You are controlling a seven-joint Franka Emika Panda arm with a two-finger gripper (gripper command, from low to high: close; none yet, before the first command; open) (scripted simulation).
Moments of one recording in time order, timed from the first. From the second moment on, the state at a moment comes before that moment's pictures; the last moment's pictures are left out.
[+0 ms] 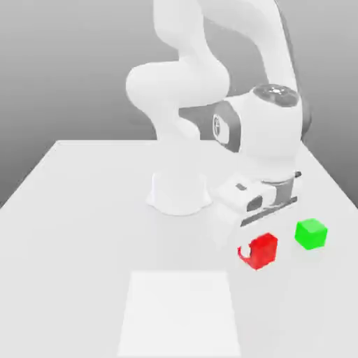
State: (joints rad) arm 0.40 -0.06 0.13 -2.80 0.07 2.74 0.40
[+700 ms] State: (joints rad) arm 0.75 0.06 0.28 -2.83 -0.07 2.88 -0.14
